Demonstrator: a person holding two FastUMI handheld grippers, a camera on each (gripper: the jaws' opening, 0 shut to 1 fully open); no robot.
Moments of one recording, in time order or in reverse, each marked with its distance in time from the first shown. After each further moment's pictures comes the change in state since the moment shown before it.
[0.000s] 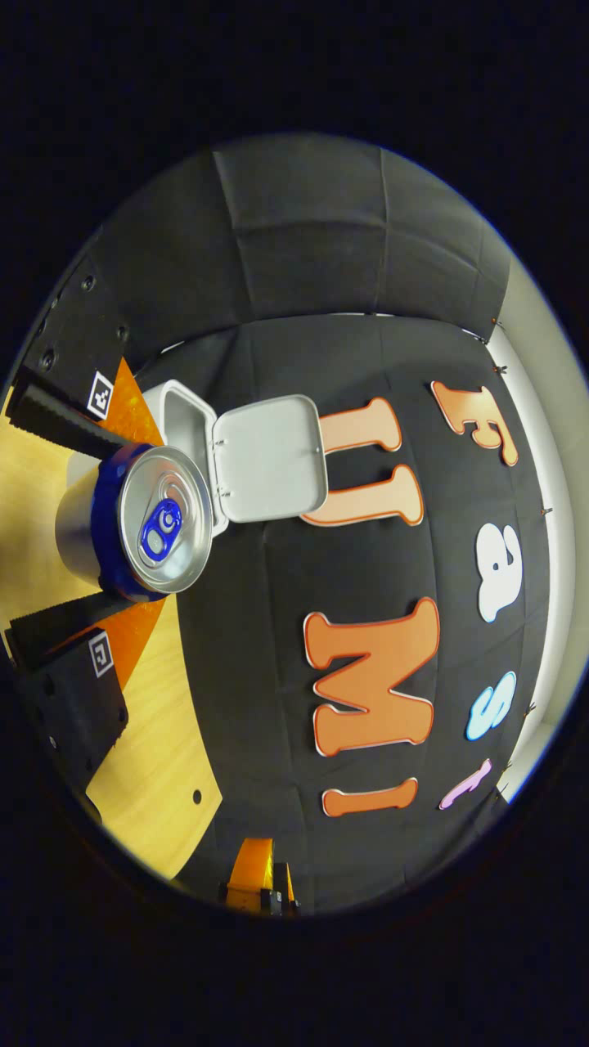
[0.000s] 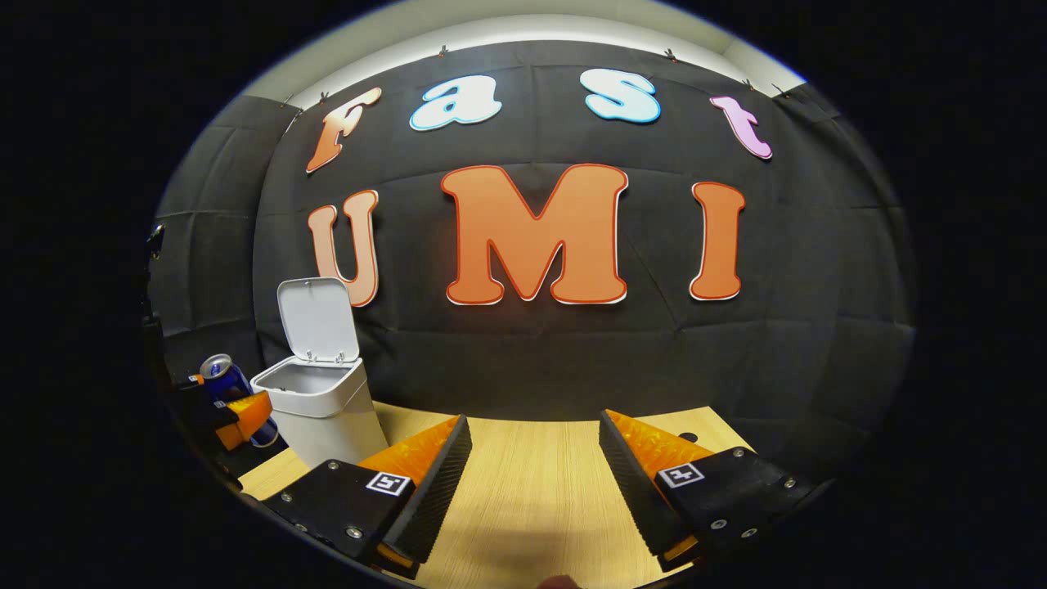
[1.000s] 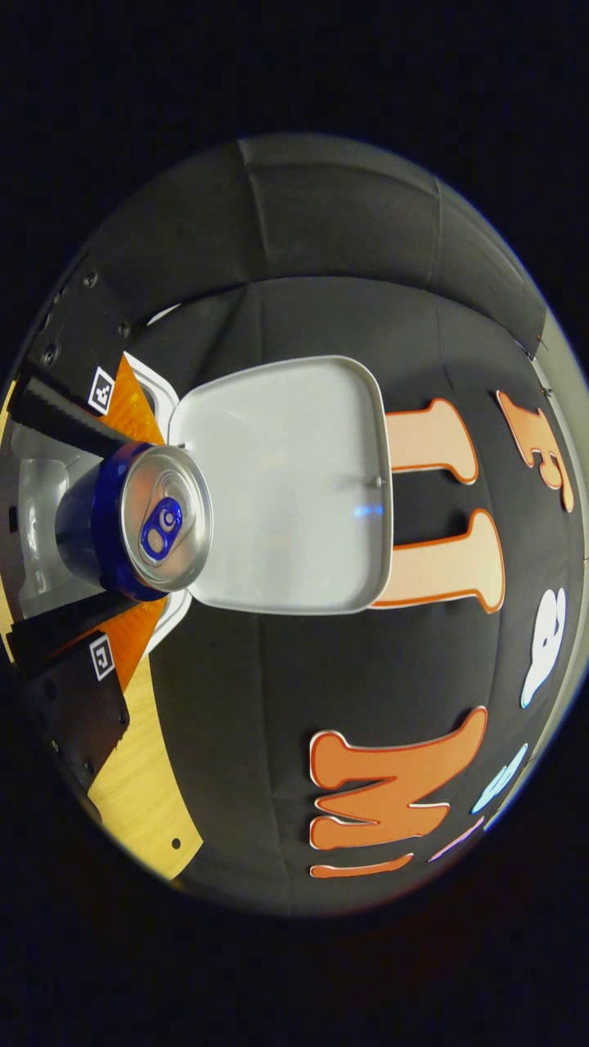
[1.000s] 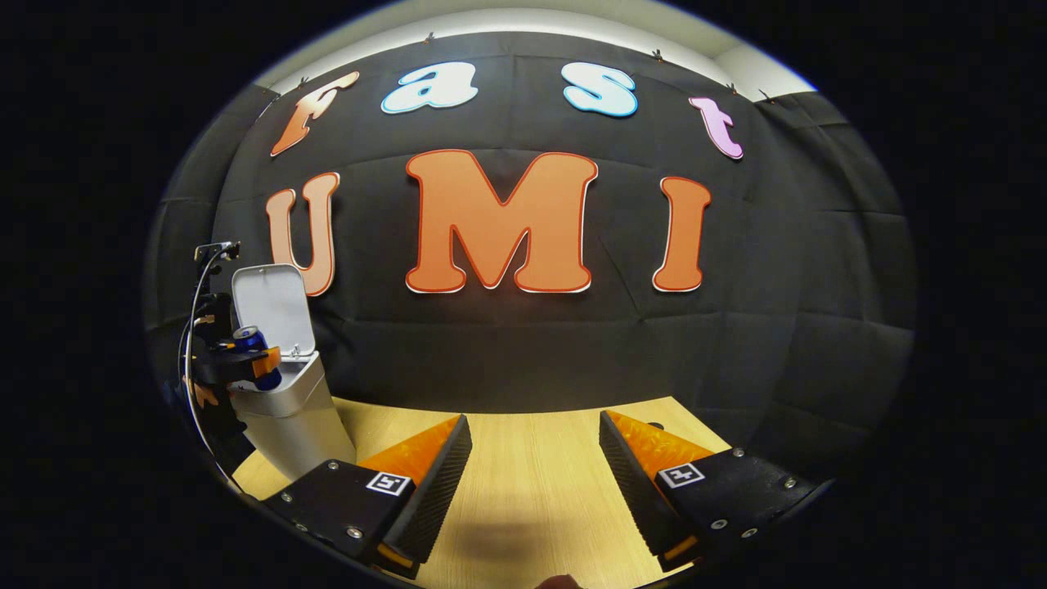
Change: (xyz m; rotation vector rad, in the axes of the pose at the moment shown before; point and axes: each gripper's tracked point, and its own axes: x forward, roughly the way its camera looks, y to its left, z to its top) left arm 0.222 0.071 -0.036 -0.113 0.053 0.009; right arm 0.007 -0.020 -0.014 -0.017 0.035 -0.194
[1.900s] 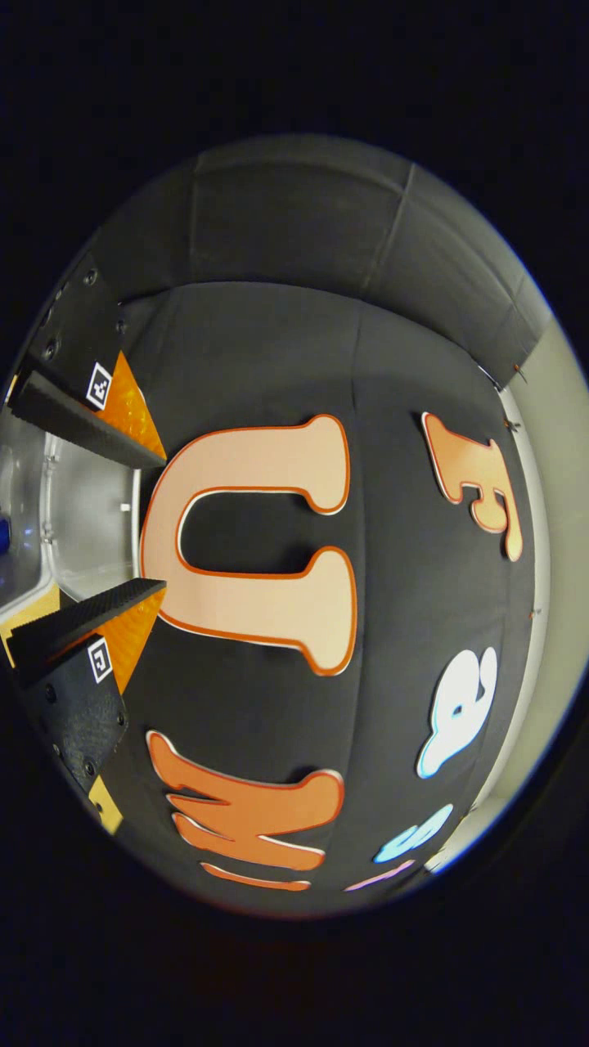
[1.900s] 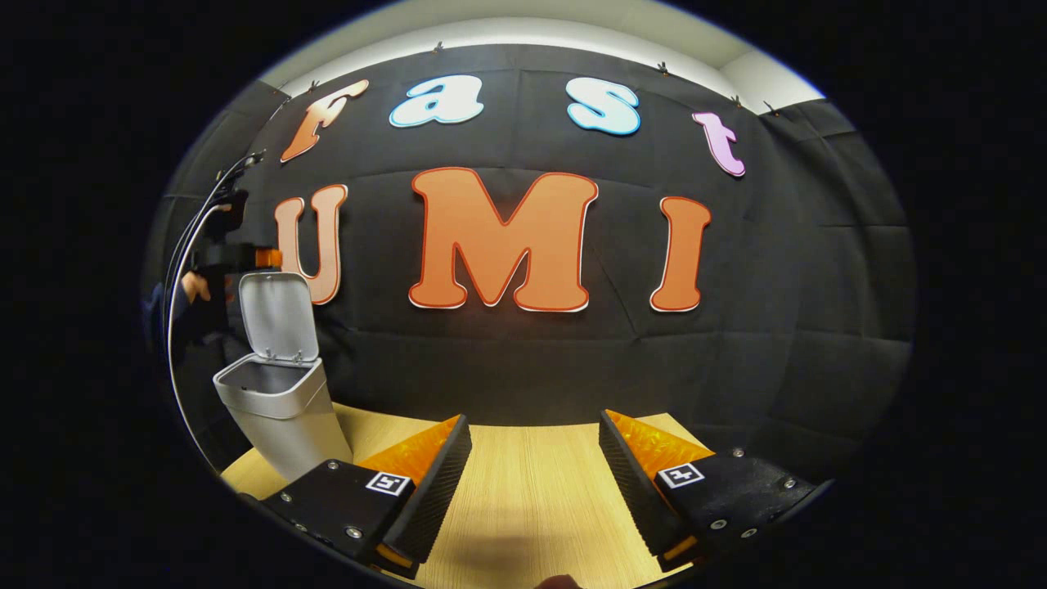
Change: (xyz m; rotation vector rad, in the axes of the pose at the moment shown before) left arm 0.023 0.026 0.214 -0.170 -0.203 0.009; right arm -0.012 -0.009 0.012 -0.013 -0.044 0.024
